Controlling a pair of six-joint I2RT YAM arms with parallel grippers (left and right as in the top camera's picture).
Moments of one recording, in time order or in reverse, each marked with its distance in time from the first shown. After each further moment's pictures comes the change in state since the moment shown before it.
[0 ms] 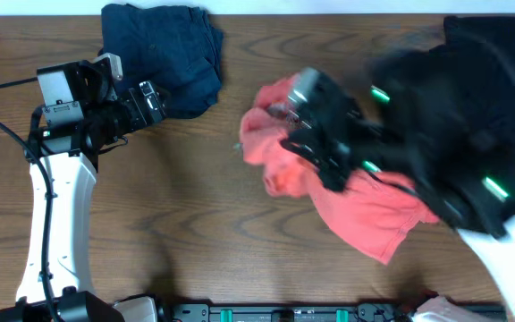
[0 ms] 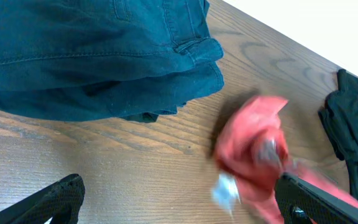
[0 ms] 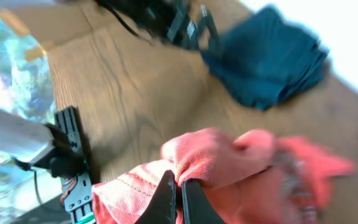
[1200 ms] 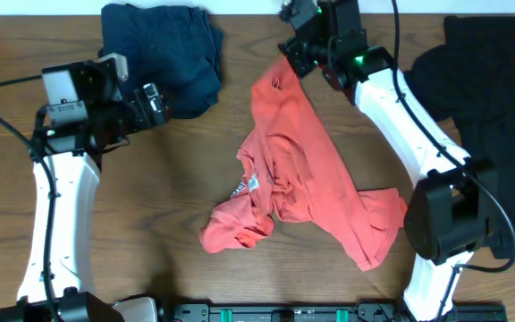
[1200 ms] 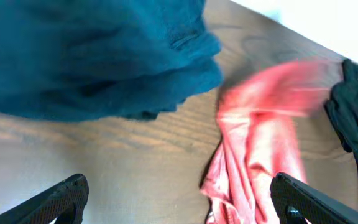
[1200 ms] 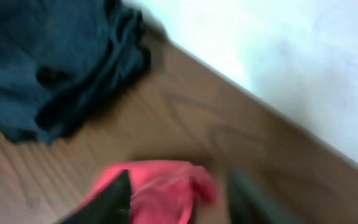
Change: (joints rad) left arm -0.034 0.000 0.000 0.014 -0.014 0.034; right arm -0.232 0.730 0.005 0.696 0.300 -0.039
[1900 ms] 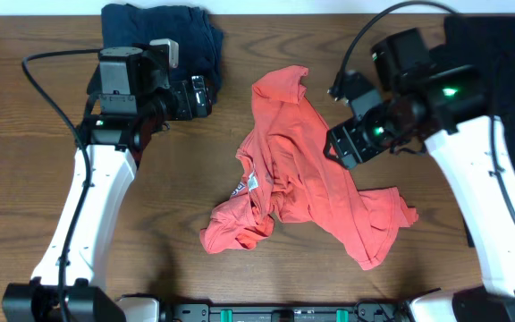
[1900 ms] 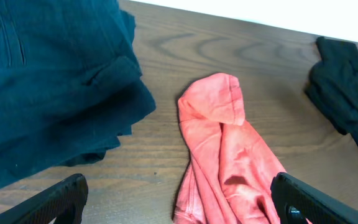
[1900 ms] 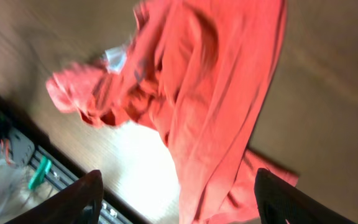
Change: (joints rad) left arm -0.219 0.045 0.000 0.164 -0.098 -0.006; right arm -0.026 -0.419 -0.046 -1.049 -0.095 0.070
